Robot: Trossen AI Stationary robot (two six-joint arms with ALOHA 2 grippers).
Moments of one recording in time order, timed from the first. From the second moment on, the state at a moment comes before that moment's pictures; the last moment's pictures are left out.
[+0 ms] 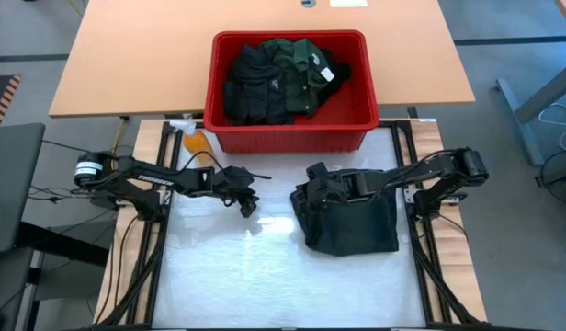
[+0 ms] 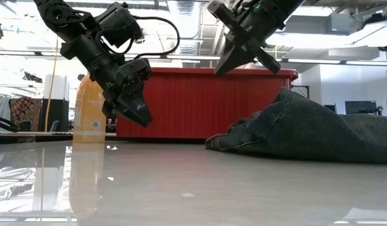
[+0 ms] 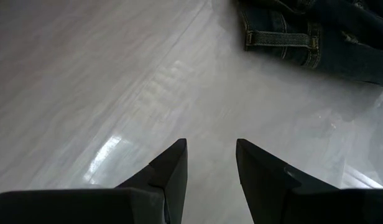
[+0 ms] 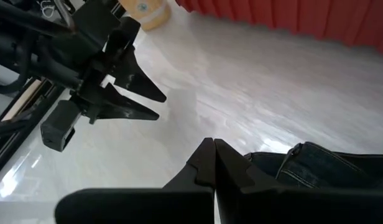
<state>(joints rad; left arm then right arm) 0.14 1.41 0.60 0.06 -0.06 -0.48 0.10 1.54 1.10 -0.31 0.47 0.99</state>
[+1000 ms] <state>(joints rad) 0.14 1.41 0.60 0.06 -0.06 -0.48 0.10 1.54 1.16 -0.30 0.51 0.87</state>
